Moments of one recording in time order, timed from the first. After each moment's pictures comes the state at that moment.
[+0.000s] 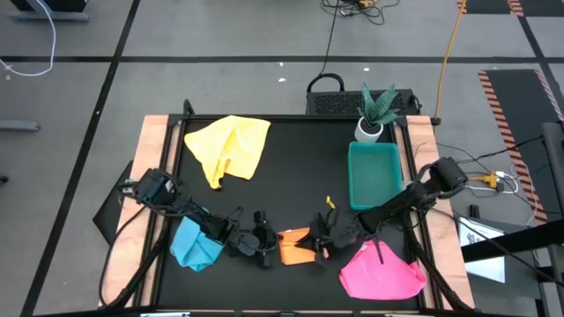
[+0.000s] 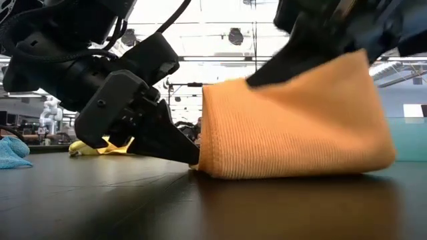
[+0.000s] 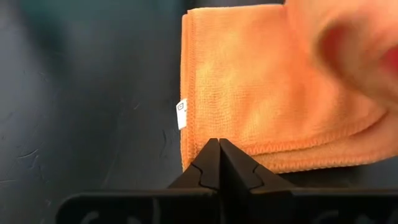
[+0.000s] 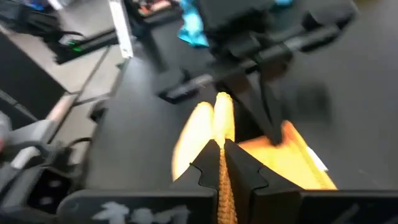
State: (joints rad) left arm -0.45 1.99 0.78 0.61 -0.45 -0.29; right arm 0.46 1.76 0.68 0.63 0.26 0.54
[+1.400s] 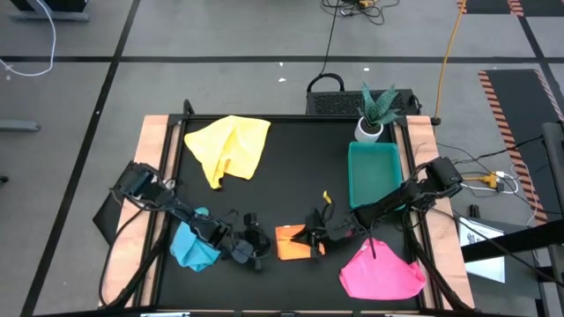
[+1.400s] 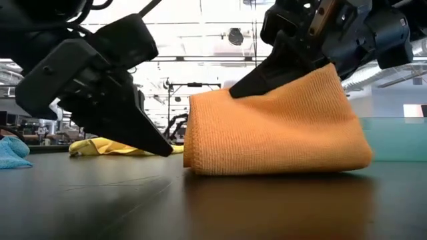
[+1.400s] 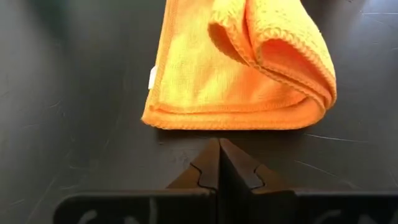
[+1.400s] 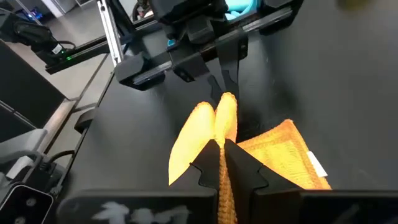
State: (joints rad) left arm -0.52 1.85 0.78 0.30 -0.47 -0.43; right arm 0.39 1.79 0.68 0.70 0.21 0.51
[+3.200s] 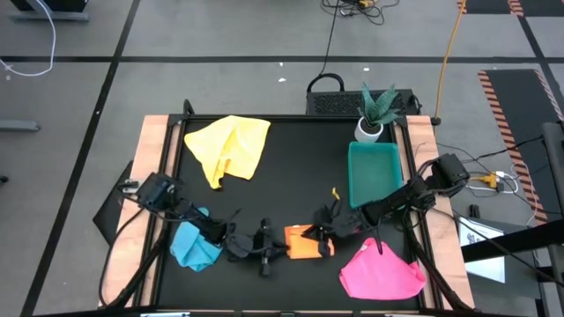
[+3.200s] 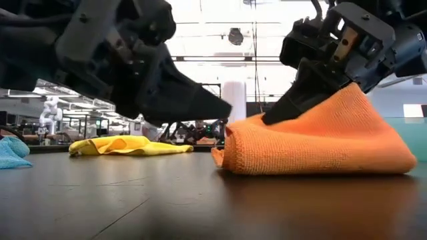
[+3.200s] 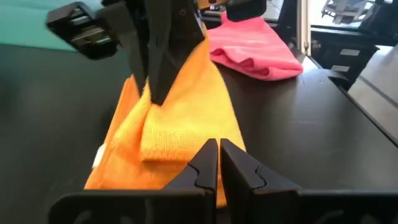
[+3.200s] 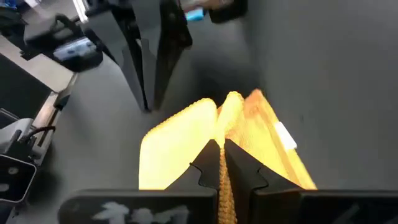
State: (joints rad) left arm -0.49 2.03 0.79 0.93 -0.39 -0.25; right arm 0.39 1.72 0.56 0.67 0.21 0.59
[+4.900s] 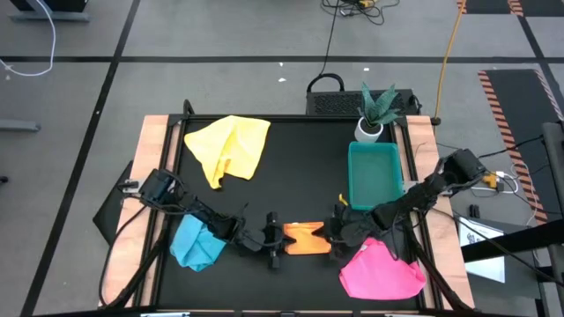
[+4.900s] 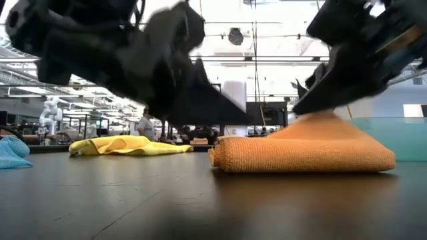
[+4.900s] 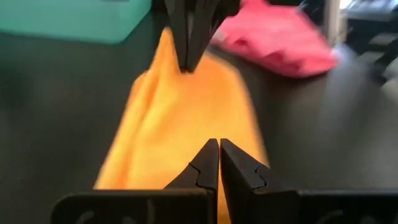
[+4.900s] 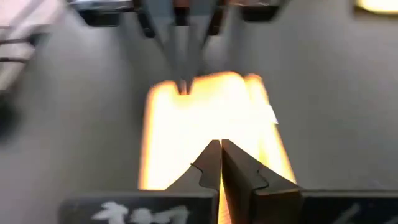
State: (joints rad) left arm -0.40 2.03 0.88 0.74 -0.35 -0.25; right arm 0.49 1.58 0.56 0.36 0.41 0.42
